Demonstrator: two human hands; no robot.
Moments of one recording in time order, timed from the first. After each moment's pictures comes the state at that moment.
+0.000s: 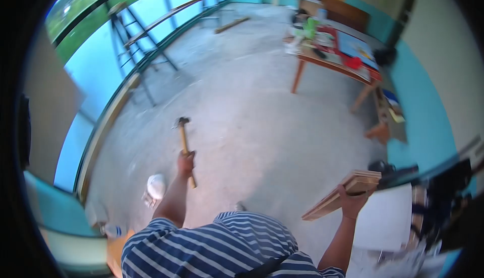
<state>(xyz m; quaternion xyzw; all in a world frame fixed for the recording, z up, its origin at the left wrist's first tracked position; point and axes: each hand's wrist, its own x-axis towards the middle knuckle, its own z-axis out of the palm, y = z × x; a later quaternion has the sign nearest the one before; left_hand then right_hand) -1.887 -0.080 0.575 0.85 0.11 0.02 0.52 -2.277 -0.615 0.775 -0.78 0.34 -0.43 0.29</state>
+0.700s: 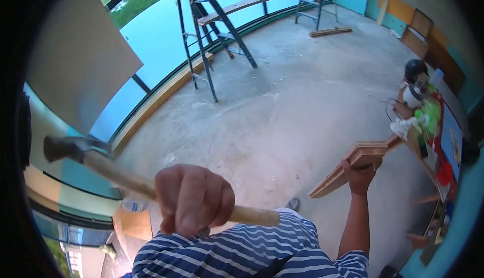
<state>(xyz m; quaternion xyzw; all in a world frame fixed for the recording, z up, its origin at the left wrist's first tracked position) -1.574 -0.210 0.997 0.21 -0.53 -0.03 0.82 -1.507 -0.576 0.773 -0.80 0.01 -0.31 0.52</state>
